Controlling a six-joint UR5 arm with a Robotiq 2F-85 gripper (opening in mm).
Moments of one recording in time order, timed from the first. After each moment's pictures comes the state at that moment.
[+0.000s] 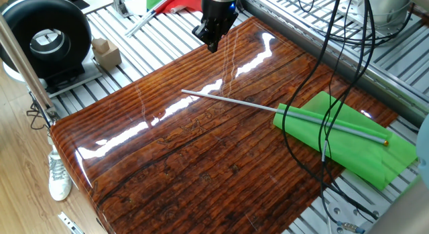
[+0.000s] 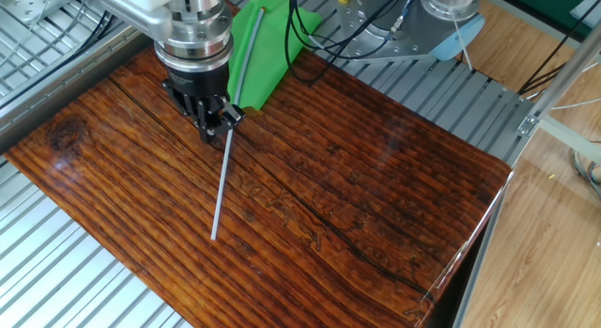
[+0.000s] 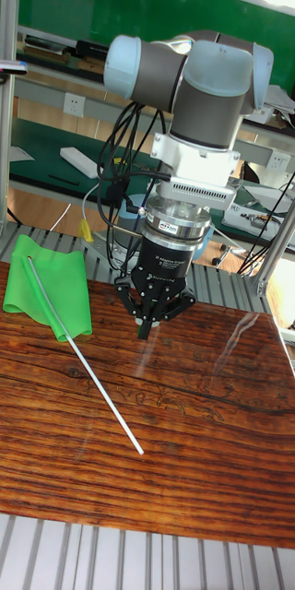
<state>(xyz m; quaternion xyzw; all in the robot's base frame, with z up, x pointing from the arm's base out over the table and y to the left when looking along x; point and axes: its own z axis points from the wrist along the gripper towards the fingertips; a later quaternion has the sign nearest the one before) 0.576 0.007 0.190 -0.03 1.00 0.00 0.06</state>
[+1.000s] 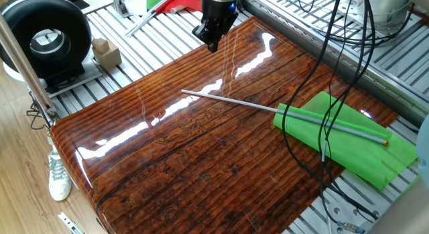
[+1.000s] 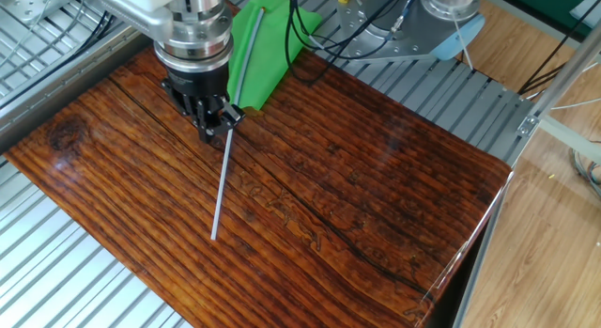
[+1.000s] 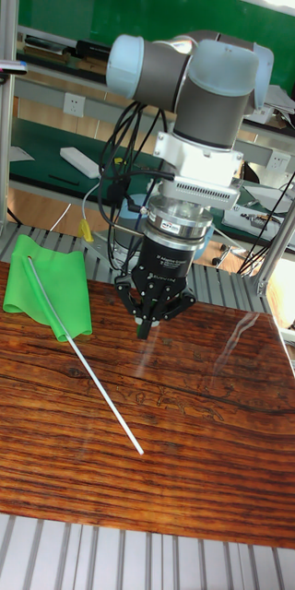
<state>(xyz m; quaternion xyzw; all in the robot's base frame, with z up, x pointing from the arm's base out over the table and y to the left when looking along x) 0.577 0.006 0.192 -0.04 1.00 -0.01 0.06</state>
